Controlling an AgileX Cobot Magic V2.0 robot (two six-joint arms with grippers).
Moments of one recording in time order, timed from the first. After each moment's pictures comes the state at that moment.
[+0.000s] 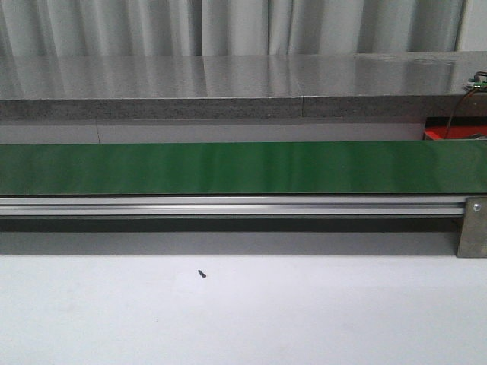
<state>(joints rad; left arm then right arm) -0.05 0.63 -0.64 -0.31 0.55 0.31 -0.02 0.79 -0.73 0.28 0.78 -0.34</state>
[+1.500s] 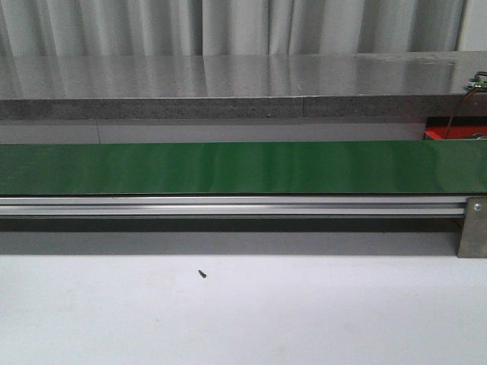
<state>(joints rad) 0.31 1.19 -1.07 -0.18 0.62 0.16 -0.02 0.58 -0.65 0.28 0.80 -0.34</state>
